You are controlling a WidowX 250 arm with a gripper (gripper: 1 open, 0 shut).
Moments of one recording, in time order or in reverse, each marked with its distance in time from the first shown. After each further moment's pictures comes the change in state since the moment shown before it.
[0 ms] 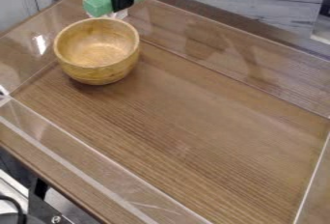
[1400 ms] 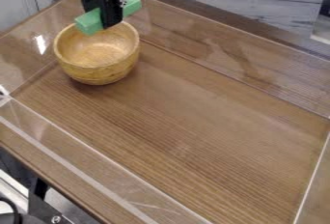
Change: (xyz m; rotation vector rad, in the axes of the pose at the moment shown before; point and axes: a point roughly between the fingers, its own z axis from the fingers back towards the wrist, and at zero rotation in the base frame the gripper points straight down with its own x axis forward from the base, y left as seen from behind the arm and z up) arm -0.005 0.020 -0.029 -0.004 -0.064 0.003
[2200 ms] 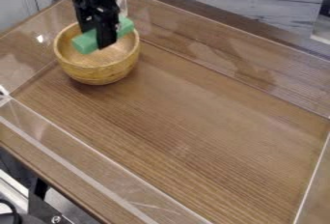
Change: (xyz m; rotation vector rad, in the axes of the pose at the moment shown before) arm -0.004 0.019 -0.046 0.023 0.058 0.013
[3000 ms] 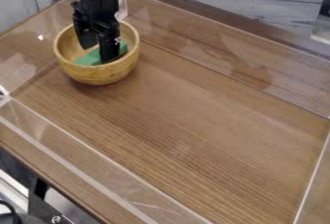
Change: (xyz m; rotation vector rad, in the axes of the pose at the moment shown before) arm 0.001 0.006 -0.019 -0.011 -0.003 0.010
